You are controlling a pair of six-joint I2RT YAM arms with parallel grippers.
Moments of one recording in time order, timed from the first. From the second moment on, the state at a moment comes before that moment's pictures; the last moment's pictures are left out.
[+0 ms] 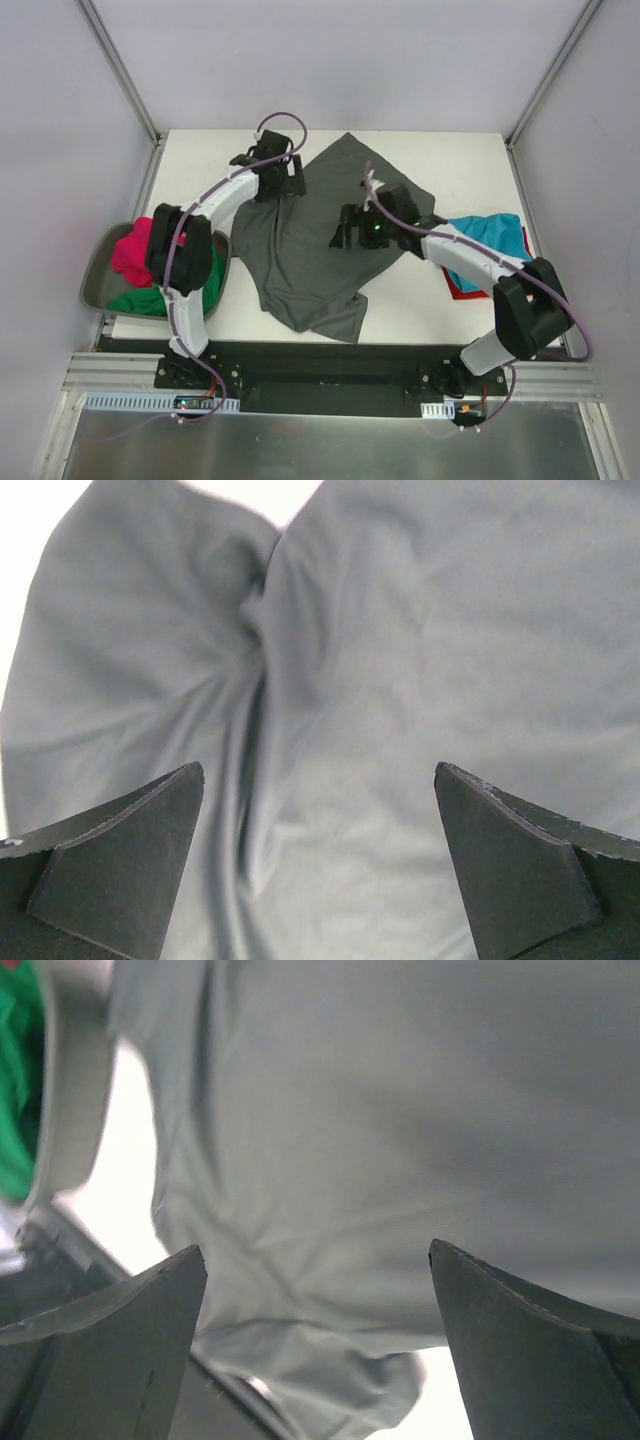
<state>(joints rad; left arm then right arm) -0.39 2.01 1.64 -0.57 -0.10 -0.51 0.64 1.55 1.00 -0.22 -0.33 0.50</state>
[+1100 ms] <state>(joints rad) -0.20 2.39 2.04 -0.64 0.08 -0.59 0.45 1.61 0.92 -0.40 -0.18 0.46</state>
